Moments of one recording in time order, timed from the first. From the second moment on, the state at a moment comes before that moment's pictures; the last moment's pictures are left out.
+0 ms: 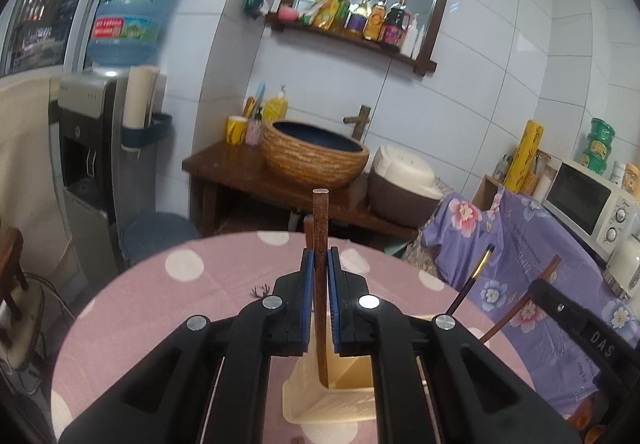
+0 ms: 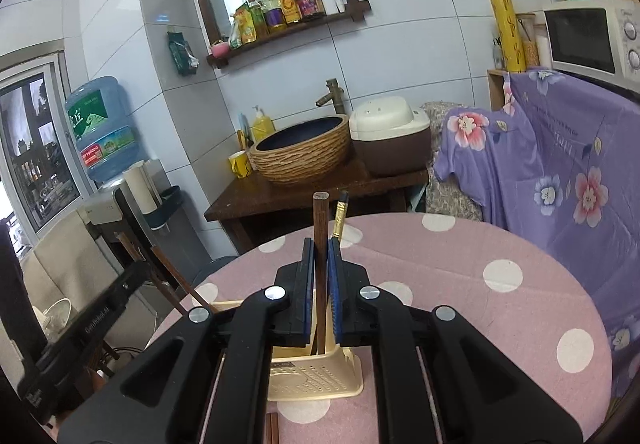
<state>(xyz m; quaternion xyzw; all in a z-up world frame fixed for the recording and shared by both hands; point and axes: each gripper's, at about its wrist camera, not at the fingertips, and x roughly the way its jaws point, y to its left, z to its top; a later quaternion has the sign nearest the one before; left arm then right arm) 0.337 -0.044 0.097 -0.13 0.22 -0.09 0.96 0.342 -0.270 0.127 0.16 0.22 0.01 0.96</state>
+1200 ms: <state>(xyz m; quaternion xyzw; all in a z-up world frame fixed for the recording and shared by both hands) 0.190 0.028 -0.028 -0.06 0.34 -0.03 0.94 0.182 -0.233 0.004 0.02 0.26 -0.01 0.96</state>
